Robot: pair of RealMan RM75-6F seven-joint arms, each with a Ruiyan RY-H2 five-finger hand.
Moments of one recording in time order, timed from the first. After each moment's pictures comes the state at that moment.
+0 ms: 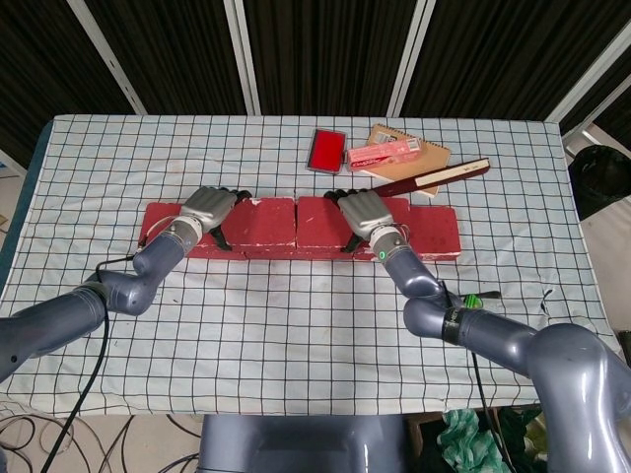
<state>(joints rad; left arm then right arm) -1.29 -1.40 0.02 -1.11 0.64 0.39 0.17 1.26 -1.52 0.16 -1.14 -0.57 0.57 -0.32</state>
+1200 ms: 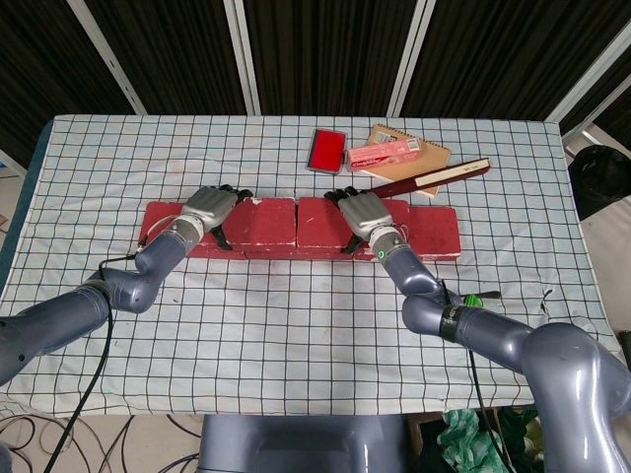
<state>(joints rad) -1.31 -1.41 0.04 -1.09 0.62 0.38 0.16 1.28 -1.53 0.14 -1.12 -0.52 0.53 -0.33</state>
